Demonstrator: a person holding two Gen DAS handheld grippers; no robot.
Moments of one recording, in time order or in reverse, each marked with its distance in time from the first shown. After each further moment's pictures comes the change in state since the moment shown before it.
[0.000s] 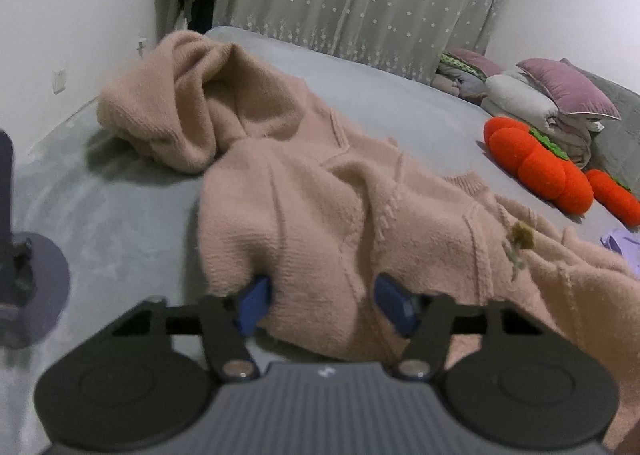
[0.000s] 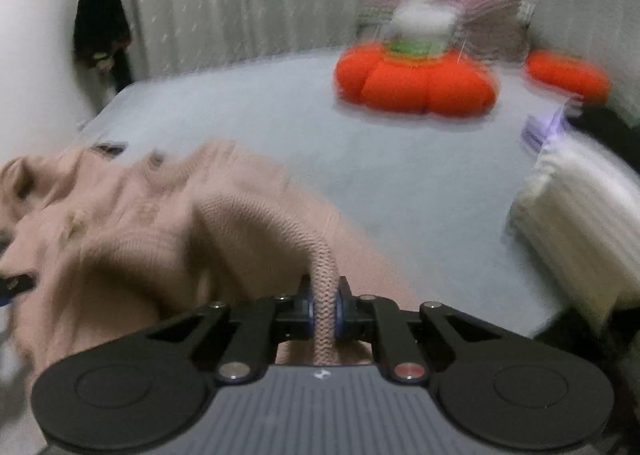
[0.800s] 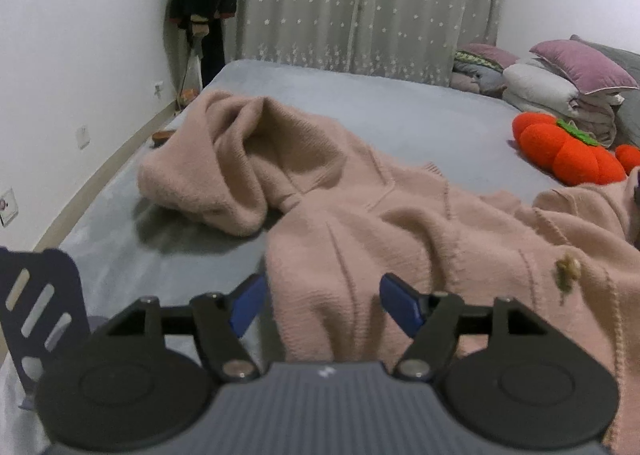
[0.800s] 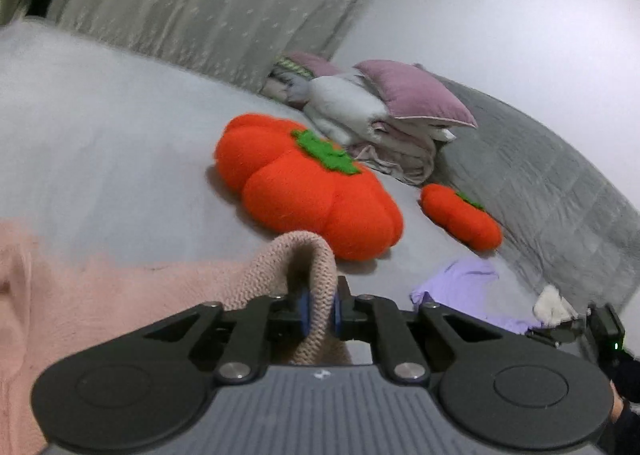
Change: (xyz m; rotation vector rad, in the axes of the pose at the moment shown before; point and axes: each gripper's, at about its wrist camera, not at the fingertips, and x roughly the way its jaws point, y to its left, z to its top) left arm -0.003 0.020 0.025 0.115 -0.039 0.120; right arm 0.164 0.026 0.099 -0.346 -0.054 -0.466
